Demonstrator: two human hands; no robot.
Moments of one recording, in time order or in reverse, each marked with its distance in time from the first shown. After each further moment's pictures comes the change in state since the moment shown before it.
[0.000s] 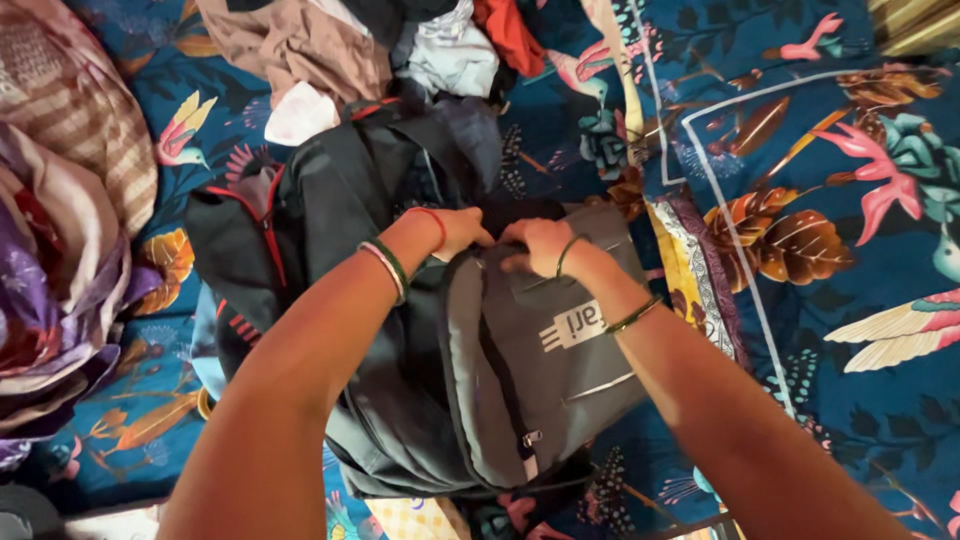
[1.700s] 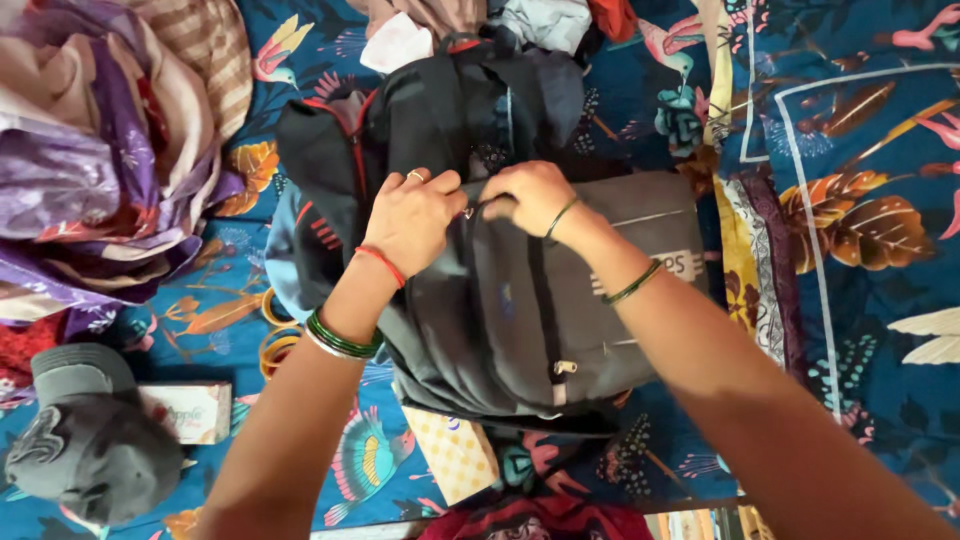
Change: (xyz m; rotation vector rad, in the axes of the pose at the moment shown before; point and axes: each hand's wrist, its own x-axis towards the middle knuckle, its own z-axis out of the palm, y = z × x) left_hand -0.225 0.129 0.004 0.282 0.806 -0.475; right_hand 0.011 -0.133 -0.017 0.086 0.335 -0.406
